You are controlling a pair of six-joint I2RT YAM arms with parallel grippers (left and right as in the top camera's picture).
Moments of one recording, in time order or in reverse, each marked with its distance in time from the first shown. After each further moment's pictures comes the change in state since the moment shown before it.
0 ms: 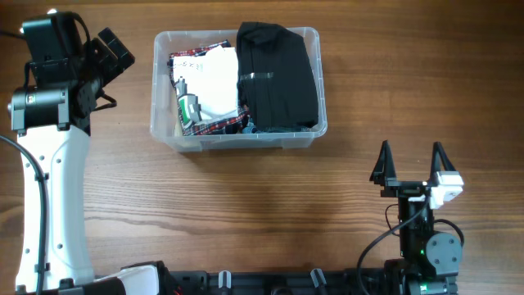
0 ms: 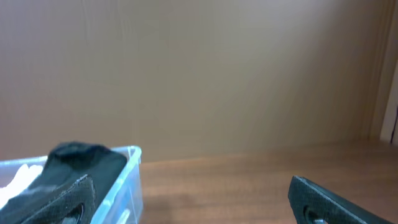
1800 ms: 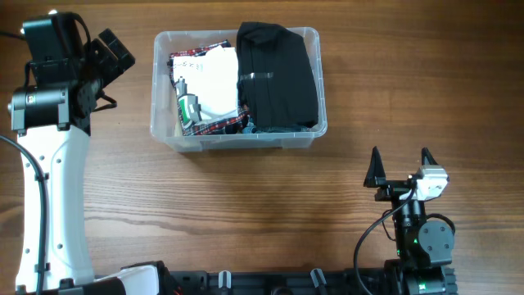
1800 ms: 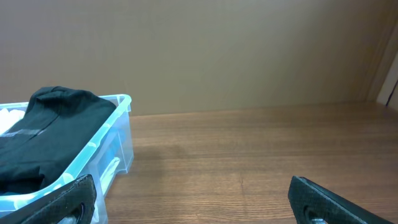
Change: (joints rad) left arm 0.000 0.000 0.000 -0.011 0.000 0.000; right arm 0.000 -0.002 -0.019 -0.155 -0.006 -0.036
